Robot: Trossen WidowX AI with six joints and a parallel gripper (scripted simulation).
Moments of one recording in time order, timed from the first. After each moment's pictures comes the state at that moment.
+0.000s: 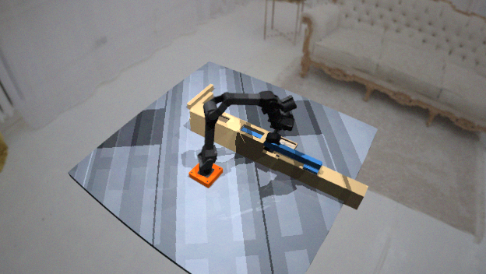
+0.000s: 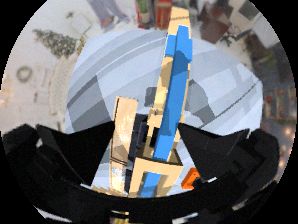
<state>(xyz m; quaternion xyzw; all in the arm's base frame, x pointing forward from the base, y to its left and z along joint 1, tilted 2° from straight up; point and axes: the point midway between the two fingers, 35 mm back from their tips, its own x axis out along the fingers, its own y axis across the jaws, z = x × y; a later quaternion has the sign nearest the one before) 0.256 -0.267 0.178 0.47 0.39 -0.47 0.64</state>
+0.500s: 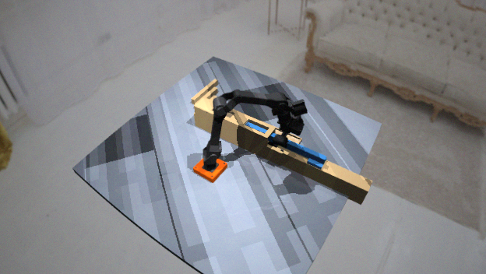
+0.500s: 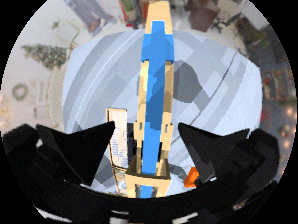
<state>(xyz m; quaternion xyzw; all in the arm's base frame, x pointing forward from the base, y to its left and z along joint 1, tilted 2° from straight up) 0.228 -0.302 0.164 0.51 0.37 -0.51 0.59</state>
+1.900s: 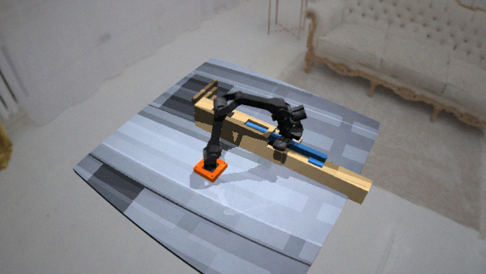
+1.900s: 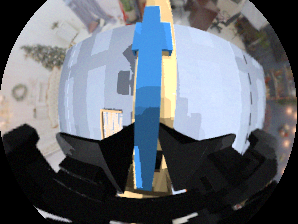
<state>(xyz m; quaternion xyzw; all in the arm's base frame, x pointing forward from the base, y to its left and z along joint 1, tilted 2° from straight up) 0.228 -0.303 0.134 0.51 0.37 -0.51 0.59</state>
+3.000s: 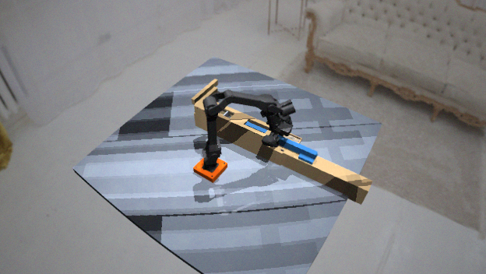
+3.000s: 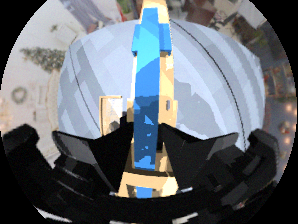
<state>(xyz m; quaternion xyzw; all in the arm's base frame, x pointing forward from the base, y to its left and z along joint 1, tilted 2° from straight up) 0.229 -0.252 0.133 0.51 0.36 -0.52 0.58</state>
